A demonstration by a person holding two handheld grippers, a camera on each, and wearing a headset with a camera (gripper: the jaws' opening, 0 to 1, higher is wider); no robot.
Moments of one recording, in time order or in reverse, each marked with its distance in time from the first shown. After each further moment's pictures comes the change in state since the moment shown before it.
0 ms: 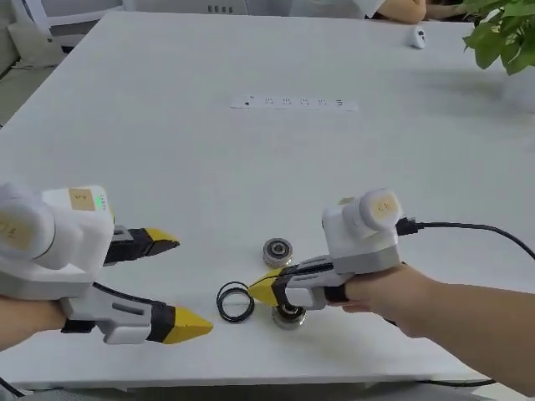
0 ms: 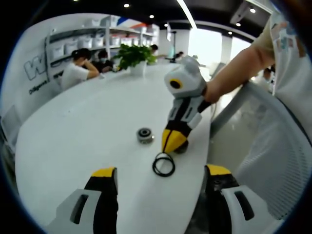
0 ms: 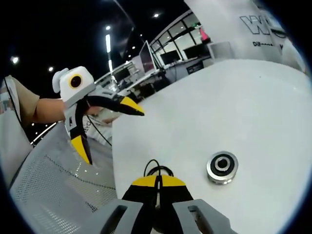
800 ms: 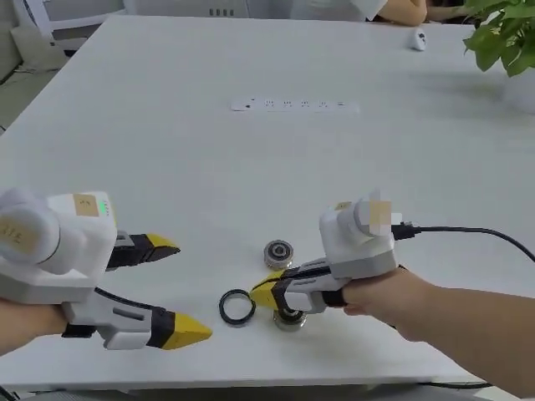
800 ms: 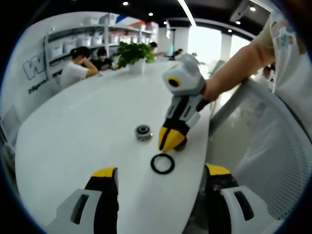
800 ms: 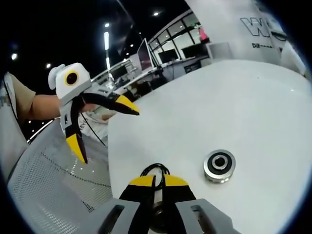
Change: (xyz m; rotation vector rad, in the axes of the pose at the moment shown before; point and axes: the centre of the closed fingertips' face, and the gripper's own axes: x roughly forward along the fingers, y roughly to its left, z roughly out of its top) left arm 0.000 -0.003 -0.004 0.004 0.024 -0.005; right arm 0.001 -0.006 -0.003 -0.014 0.011 -0.035
